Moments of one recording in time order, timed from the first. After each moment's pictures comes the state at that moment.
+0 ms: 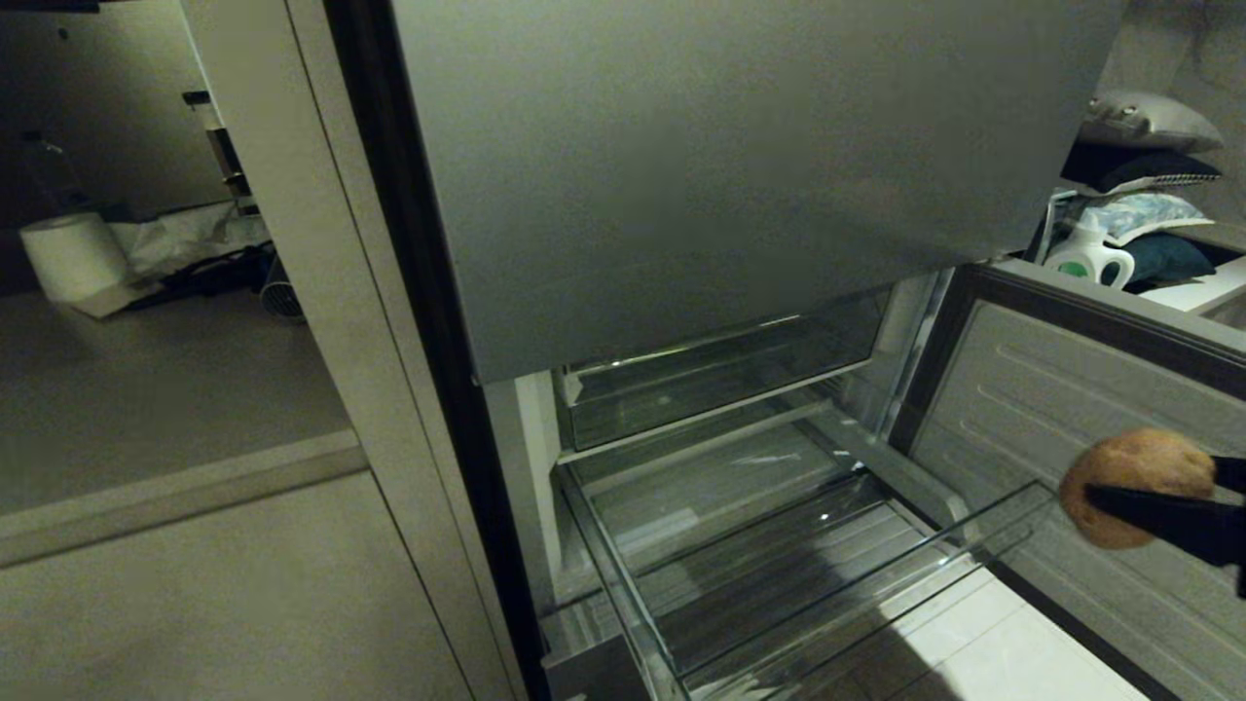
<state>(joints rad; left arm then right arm) -0.01 0.00 -0.04 0.09 -0.03 0.04 0.14 0.96 -0.70 0.11 0.04 -0.04</state>
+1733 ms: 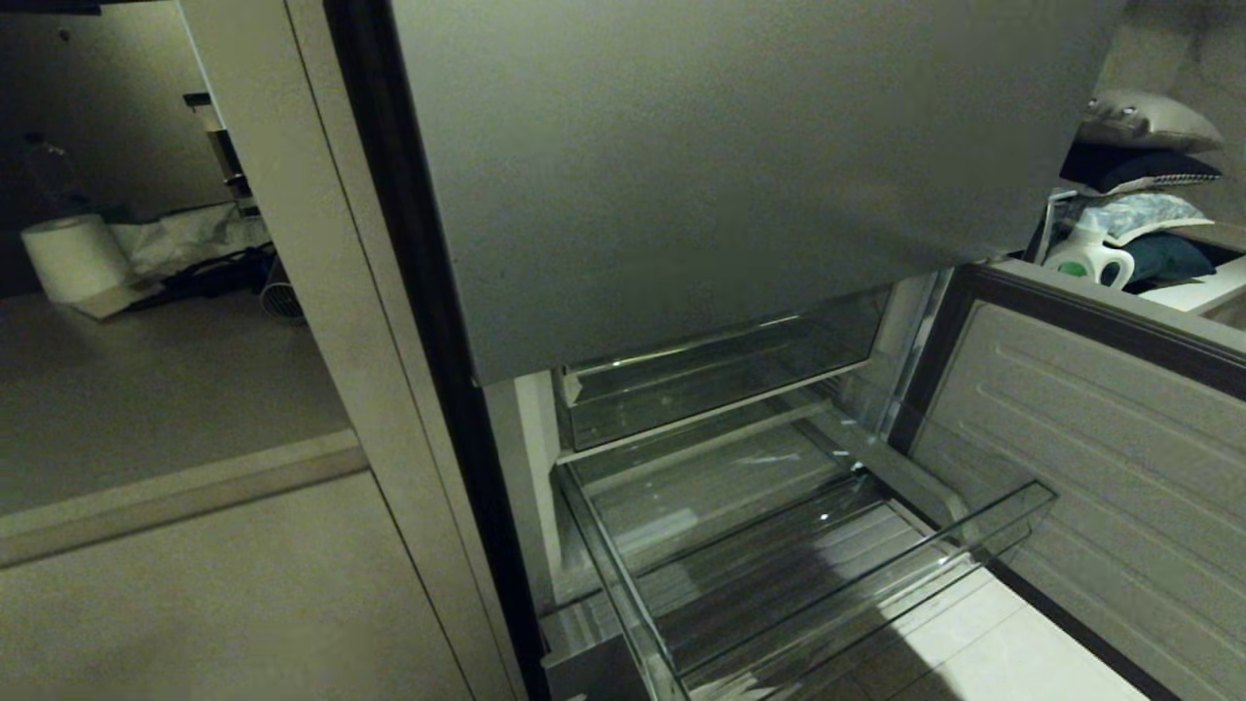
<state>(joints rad) -0.01 0.00 -0.04 0.09 -0.03 0.04 -1.81 1.78 -1.05 -0.62 0.12 0.15</state>
